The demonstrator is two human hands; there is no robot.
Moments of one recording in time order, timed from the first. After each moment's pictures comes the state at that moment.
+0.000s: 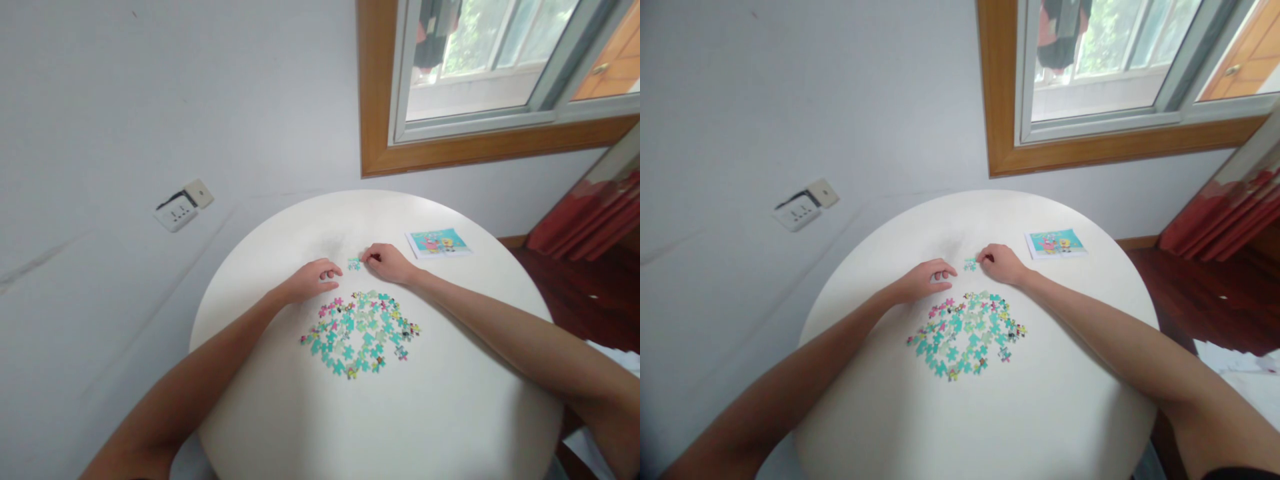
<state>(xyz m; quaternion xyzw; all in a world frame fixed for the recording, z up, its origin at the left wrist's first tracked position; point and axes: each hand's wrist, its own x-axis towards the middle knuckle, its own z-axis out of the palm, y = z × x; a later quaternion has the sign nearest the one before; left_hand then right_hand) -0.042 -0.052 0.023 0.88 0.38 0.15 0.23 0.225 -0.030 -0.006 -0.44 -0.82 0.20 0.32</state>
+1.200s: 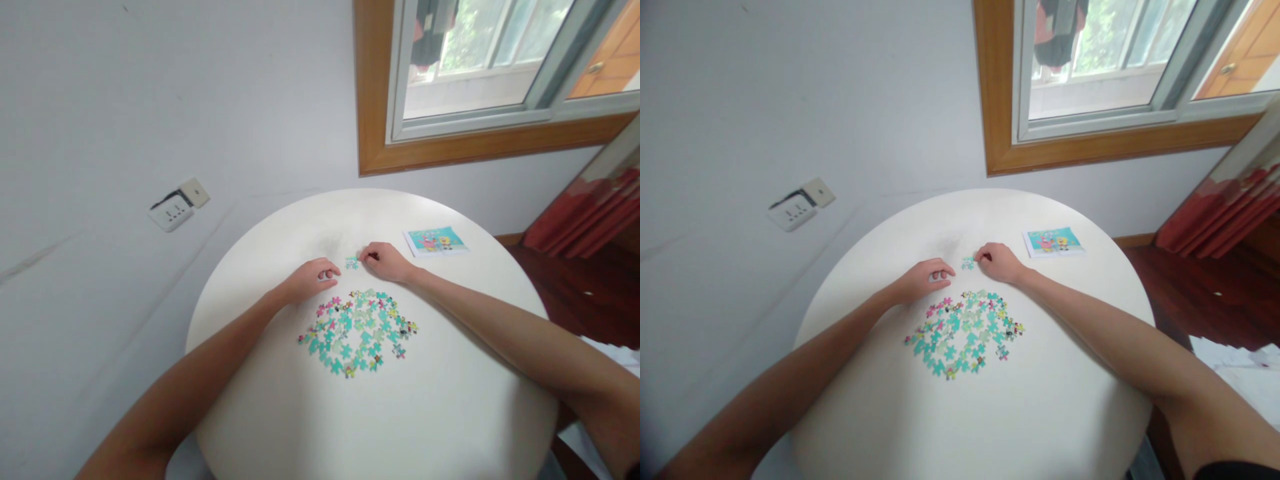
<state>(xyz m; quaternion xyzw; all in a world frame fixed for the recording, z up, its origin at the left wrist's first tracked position) -0.038 -0.052 0.021 0.88 0.37 0.17 0.22 0.226 -0.032 -0.003 -0.44 -0.82 0.20 0.31</state>
